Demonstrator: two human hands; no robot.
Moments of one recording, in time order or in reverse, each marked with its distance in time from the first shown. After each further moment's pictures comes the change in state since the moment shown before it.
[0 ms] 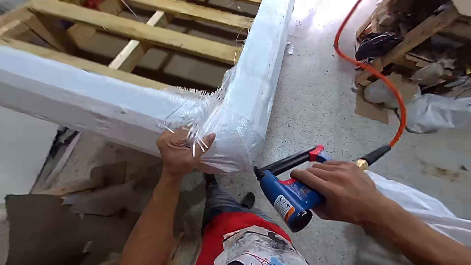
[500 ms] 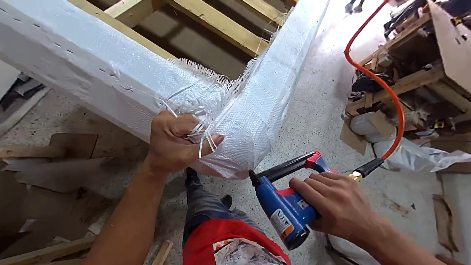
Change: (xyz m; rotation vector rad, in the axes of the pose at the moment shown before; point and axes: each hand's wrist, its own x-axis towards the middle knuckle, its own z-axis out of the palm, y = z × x) left_hand 0.006 -0.014 -0.012 -0.208 -0.122 -0.004; right_hand 0.031 0.023 0.019 -0.063 -0.064 -0.145
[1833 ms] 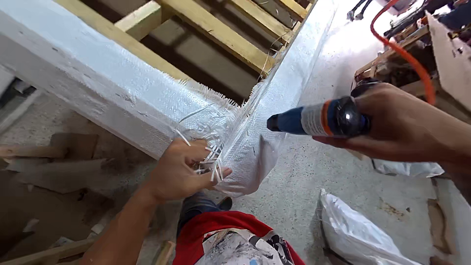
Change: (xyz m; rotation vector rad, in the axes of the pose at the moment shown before) left_hand 0.007 0.019 -0.027 0.047 -0.233 -0.166; right_hand 0.159 0.115 -0.123 0.334 -0.198 0.007
